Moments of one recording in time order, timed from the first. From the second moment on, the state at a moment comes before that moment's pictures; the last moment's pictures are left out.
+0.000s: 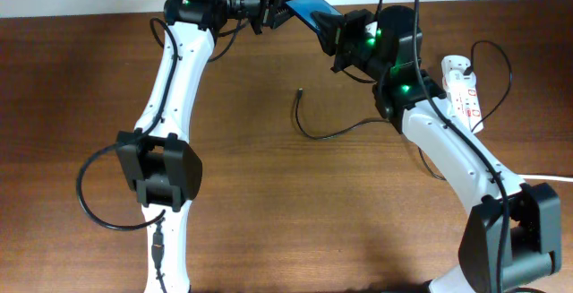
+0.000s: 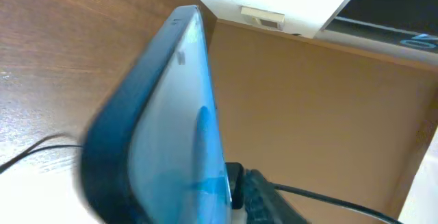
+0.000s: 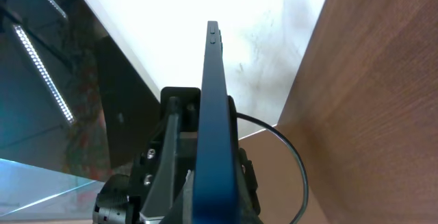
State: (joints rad) left arm -0.22 2.36 2.43 -0.65 0.98 -1.22; right arm 0.28 1.72 1.32 0.20 -0.40 1.78
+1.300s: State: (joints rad) left arm -0.02 2.36 2.43 -1.29 1.01 -0.33; right arm 0.04 1.72 1.32 -0.37 -0.59 0.85
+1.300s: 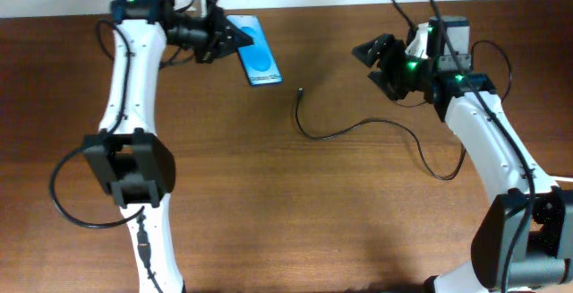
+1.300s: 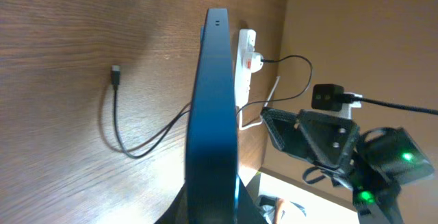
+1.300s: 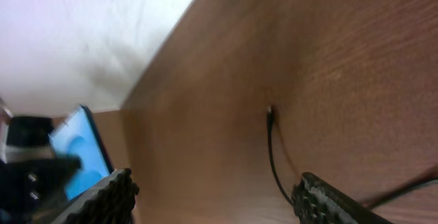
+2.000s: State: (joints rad) left arm 0.08 2.36 2.43 -1.40 1.02 -0.23; right arm 0.31 2.04 1.32 -0.24 -0.39 0.79
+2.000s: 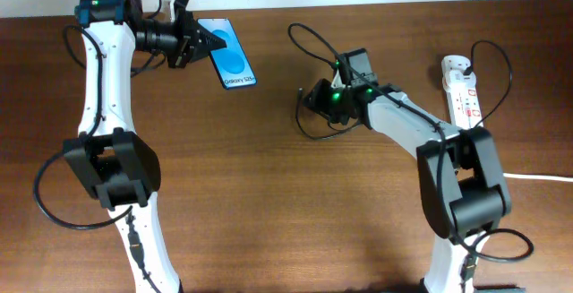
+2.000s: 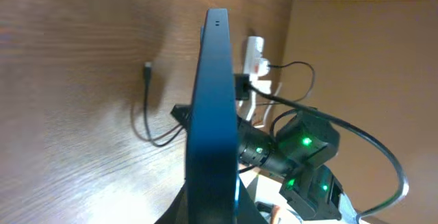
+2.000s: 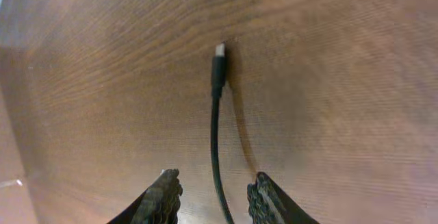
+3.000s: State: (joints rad) left arm 0.08 2.36 2.43 -1.46 0.82 -0.20; right arm 0.34 2.22 1.35 0.04 -0.42 0.97
